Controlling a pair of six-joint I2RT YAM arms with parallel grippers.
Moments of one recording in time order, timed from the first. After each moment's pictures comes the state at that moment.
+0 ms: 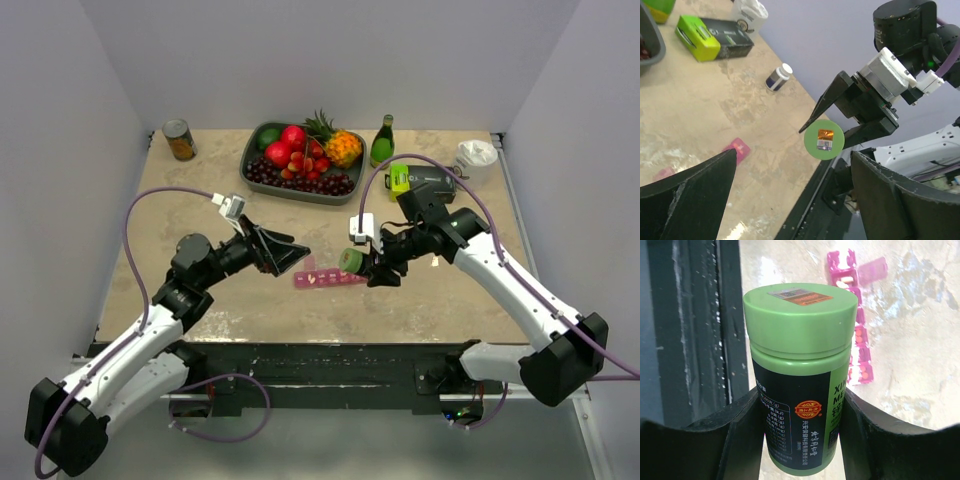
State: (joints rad) left arm -0.52 0.81 0.52 0.33 0.46 -0.71; right arm 0.54 1.25 1.16 -0.97 -0.66 -0.77
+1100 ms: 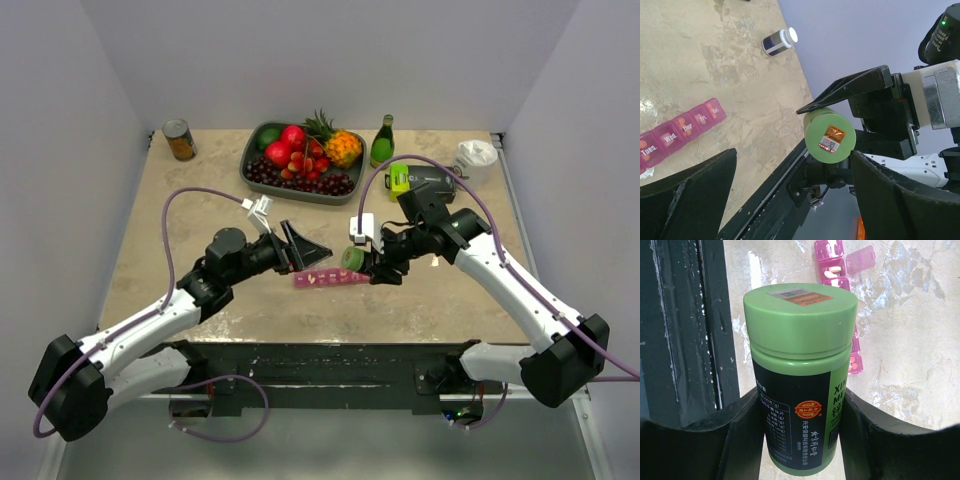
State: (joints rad) left arm -0.68 1.00 0.57 0.29 0.32 -0.98; right arm 0.54 1.24 1.16 -0.97 -0.58 -0.79
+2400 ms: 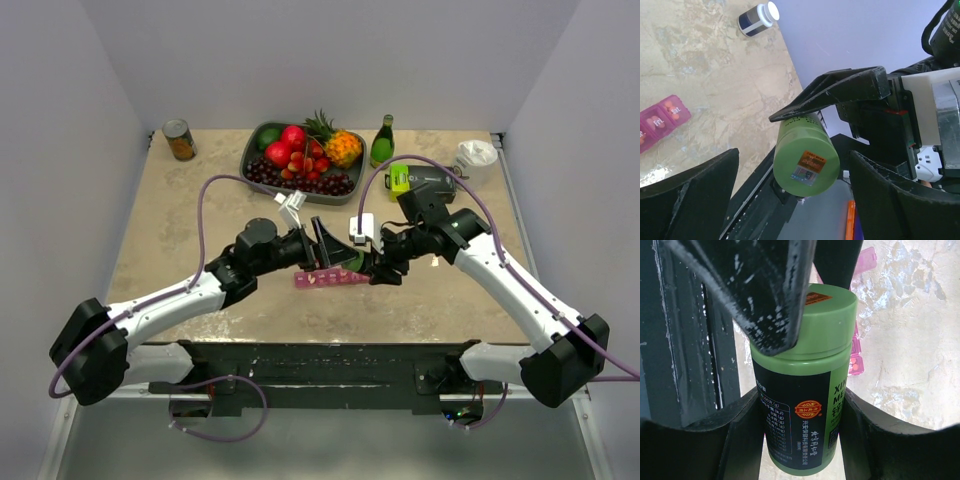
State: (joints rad) left arm -0.79 1.22 0.71 0.34 0.32 -1.01; right arm 0.54 1.24 1.16 -0.97 -0.59 -0.78
